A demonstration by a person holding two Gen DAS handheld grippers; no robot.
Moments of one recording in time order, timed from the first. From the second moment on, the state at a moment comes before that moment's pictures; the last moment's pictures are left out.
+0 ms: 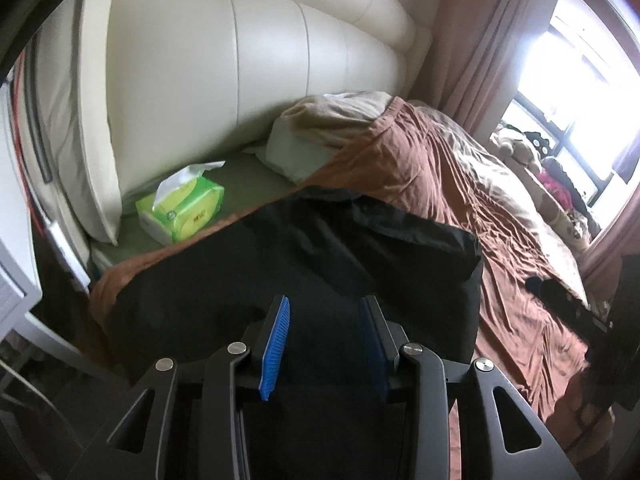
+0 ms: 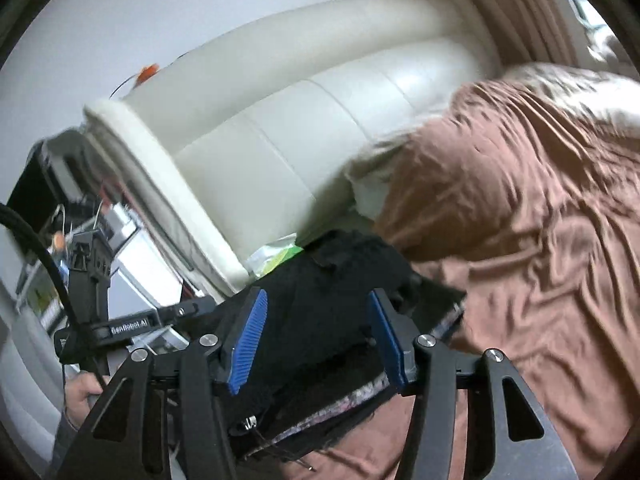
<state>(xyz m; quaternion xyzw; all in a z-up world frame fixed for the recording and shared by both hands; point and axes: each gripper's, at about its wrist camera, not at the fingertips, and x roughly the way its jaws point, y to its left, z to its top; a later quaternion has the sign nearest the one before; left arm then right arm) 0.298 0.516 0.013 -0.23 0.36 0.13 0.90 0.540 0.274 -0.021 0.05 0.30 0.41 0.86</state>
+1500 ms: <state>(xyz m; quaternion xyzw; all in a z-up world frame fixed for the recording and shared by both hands) 0.281 0.448 -0.027 -0.23 0.38 0.12 0.89 0.561 0.302 -0.087 -0.16 0.33 0.42 0.83</state>
